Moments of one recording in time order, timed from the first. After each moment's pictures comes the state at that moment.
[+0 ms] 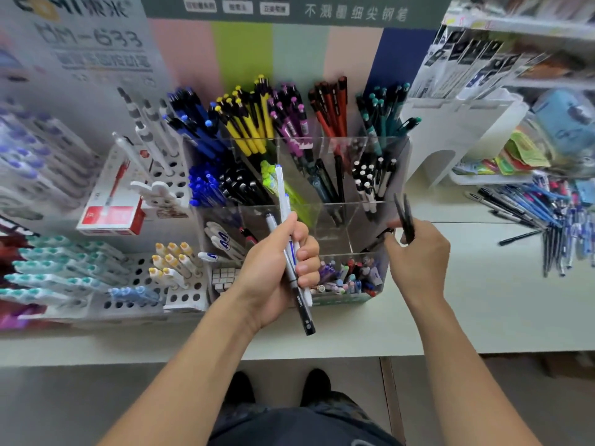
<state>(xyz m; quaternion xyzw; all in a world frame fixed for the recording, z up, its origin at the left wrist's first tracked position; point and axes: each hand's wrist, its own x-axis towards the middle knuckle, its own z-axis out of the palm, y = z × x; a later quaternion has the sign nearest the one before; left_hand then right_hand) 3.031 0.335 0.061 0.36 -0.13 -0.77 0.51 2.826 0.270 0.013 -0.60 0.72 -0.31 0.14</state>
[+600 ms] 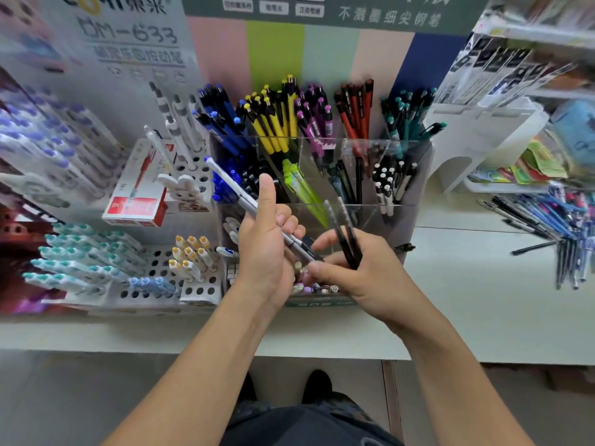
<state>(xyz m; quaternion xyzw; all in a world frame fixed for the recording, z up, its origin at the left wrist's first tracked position) 3.041 0.325 0.079 0.42 -0.08 -0.56 0.71 2.900 0.321 0.081 -0.59 0.46 -0.25 0.61</state>
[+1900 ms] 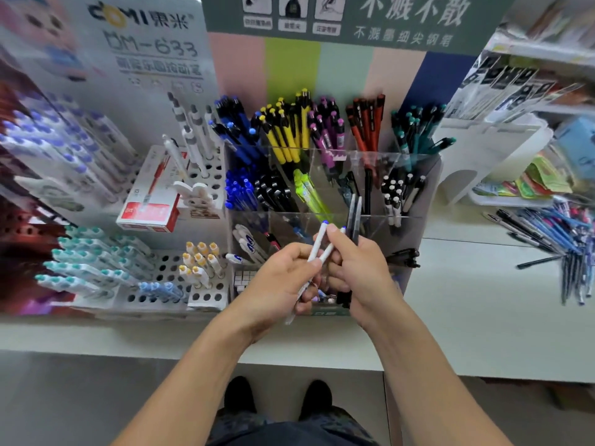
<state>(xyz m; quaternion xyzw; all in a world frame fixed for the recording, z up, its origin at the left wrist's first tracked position) 3.064 0.357 0.048 0.52 -0.34 -0.66 0.42 2.939 0.307 0.062 -0.37 0.55 -0.36 0.66</state>
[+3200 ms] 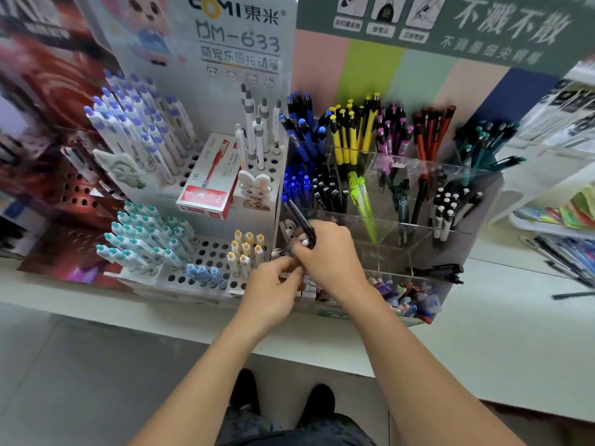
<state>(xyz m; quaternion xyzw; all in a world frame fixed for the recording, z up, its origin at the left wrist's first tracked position) 3.119 0.383 -0.007 0.70 -0.38 -0.44 0.42 3.026 0.289 0.012 -0.79 0.52 -0.18 0.29</state>
